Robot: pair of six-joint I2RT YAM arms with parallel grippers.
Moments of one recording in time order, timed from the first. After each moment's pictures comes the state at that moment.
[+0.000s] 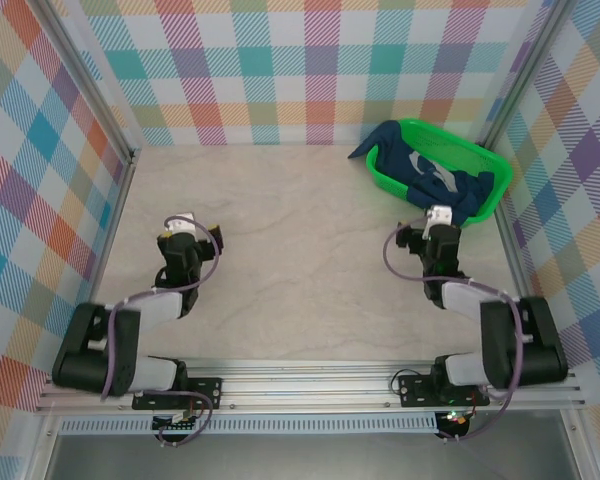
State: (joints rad) left arm -0.19 1.29 0.41 0.59 -0.34 -0.12; right arm 0.12 1.31 0.49 0.44 0.22 0.12
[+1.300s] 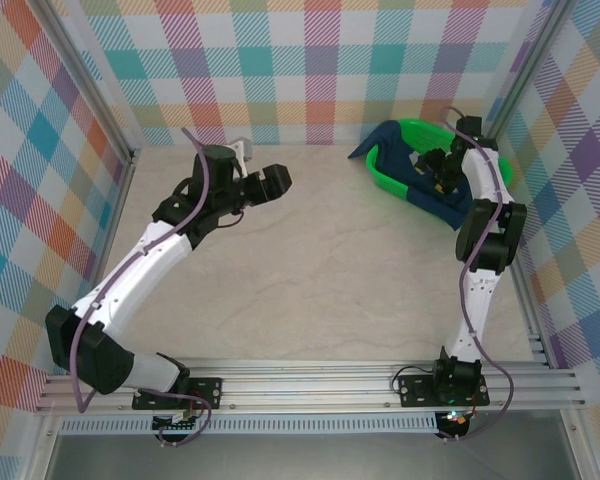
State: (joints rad) left arm -0.49 1.38 1.37 -0.44 0.15 -0.66; right arm -0.14 2.35 2.16 -0.92 -0.27 0.58
